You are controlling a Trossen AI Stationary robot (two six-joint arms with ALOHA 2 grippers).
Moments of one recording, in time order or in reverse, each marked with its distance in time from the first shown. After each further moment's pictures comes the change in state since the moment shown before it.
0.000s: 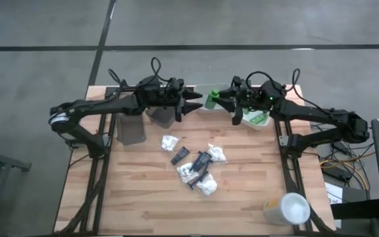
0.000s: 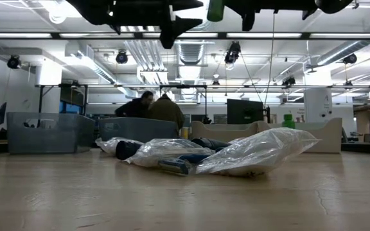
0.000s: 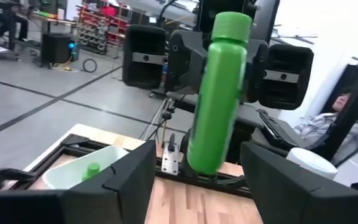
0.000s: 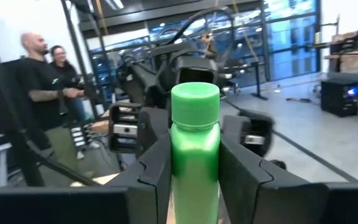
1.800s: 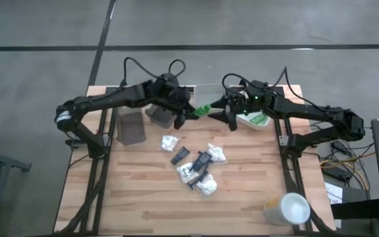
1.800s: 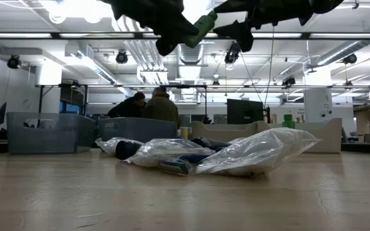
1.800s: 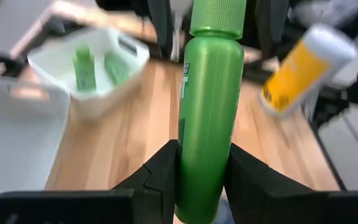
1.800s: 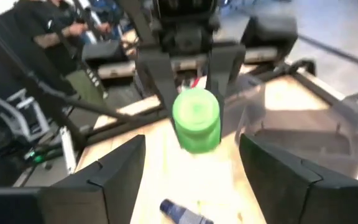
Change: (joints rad) left arm -0.019 0.069 0.305 -0.851 0.051 0.254; right arm 0.001 0.064 0.057 -0.346 -0.118 0.084
